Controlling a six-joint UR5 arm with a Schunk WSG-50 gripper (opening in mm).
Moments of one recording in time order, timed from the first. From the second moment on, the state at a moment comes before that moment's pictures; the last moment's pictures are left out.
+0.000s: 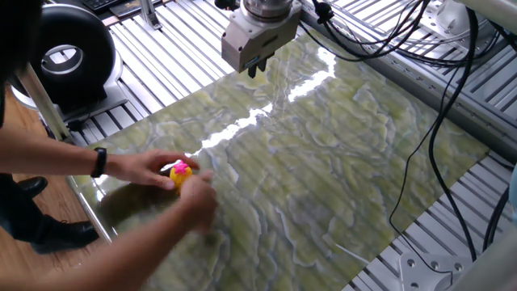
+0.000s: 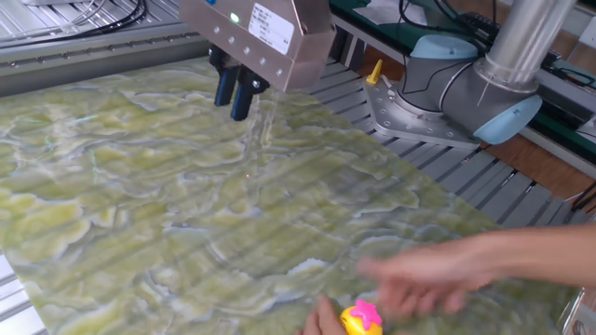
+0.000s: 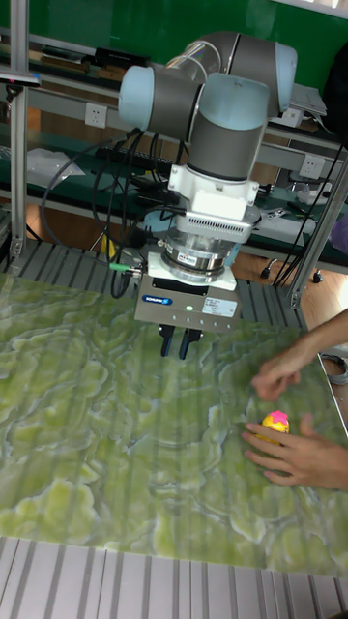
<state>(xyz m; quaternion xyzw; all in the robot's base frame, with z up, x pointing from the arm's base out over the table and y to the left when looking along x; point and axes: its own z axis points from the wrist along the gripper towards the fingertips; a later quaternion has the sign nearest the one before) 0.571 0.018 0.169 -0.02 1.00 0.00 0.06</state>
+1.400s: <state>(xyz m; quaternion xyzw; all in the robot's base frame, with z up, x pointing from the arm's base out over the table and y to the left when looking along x) 0.565 0.064 0.119 -0.05 1.00 0.04 0.02</state>
